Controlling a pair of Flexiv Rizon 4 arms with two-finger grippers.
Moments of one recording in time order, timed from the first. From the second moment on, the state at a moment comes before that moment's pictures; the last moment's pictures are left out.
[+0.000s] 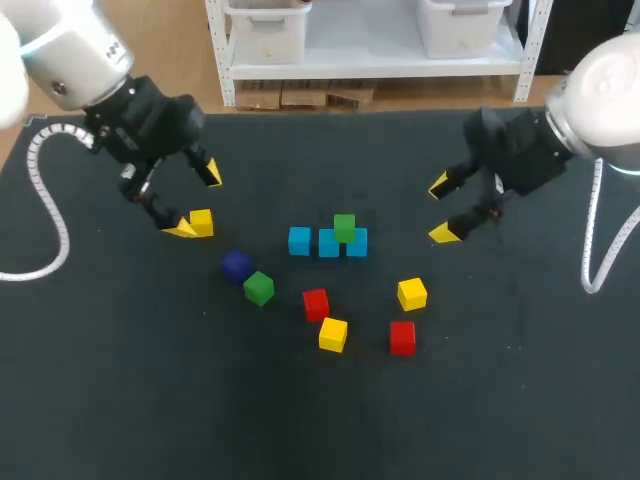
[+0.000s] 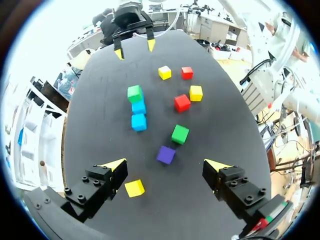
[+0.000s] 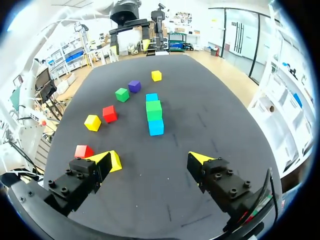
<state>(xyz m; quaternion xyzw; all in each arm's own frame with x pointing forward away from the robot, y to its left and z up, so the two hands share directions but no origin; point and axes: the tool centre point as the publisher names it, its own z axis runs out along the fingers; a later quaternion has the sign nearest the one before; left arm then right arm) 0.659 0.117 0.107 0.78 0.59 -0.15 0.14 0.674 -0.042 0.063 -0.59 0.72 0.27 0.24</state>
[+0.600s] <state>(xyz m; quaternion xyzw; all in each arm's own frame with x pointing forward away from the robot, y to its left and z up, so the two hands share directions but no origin) 0.616 0.072 0.079 0.87 0.48 -0.08 0.08 0.674 -0.043 0.063 -0.59 0.72 0.27 0.24</state>
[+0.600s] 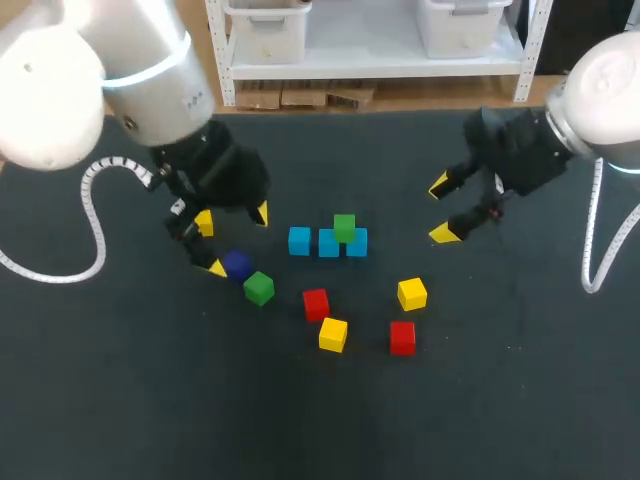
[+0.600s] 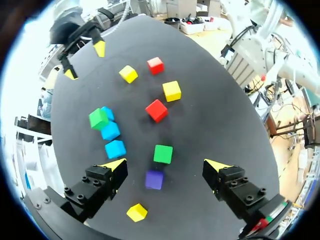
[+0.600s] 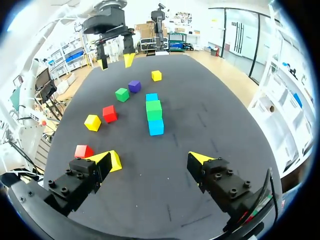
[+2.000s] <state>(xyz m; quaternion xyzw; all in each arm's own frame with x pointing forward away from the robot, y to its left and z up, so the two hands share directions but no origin) 0.615 0.068 0.008 0.87 0.49 -0.08 0.03 0.674 -0.042 0.064 -0.59 0.72 0.27 0.24</state>
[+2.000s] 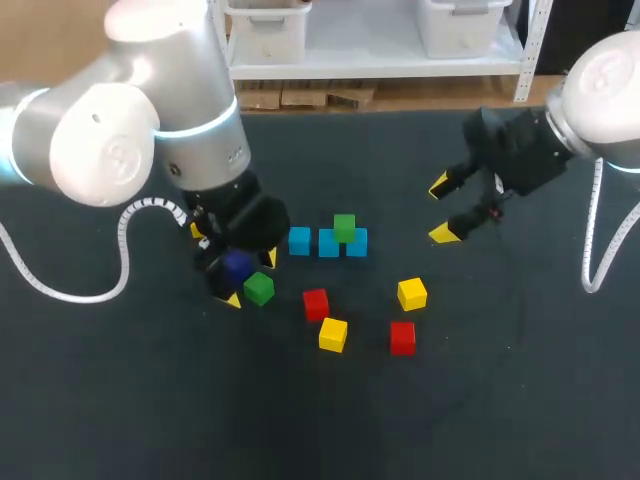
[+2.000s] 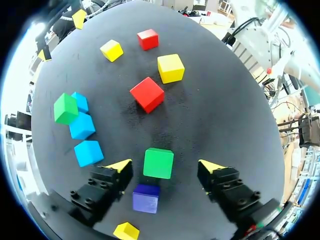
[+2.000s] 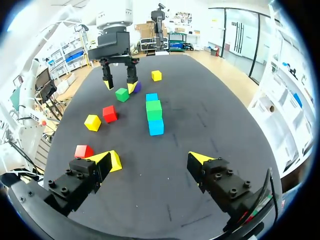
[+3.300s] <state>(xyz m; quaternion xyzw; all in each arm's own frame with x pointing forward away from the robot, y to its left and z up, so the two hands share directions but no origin) 0.651 0.057 0.070 0.81 0.57 -0.10 0.07 0.674 -0.042 0.063 -0.59 0.72 0.27 0.24</state>
